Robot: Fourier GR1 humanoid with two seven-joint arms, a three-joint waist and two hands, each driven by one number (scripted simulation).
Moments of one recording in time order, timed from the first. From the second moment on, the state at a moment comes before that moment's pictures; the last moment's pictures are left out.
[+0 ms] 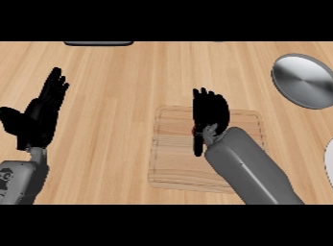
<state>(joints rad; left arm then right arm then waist) -0.24 0.32 -0.05 -1.43 0.16 0.19 0.05 -0.65 -0.09 0.49 -1.25 0.74 0.40 0.97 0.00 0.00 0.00</state>
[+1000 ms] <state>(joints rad) -0.23 0.25 0.00 -1.43 0.09 0.15 0.04 -0.62 -0.02 0.38 -1.02 0.89 0.43 0.87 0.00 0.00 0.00</state>
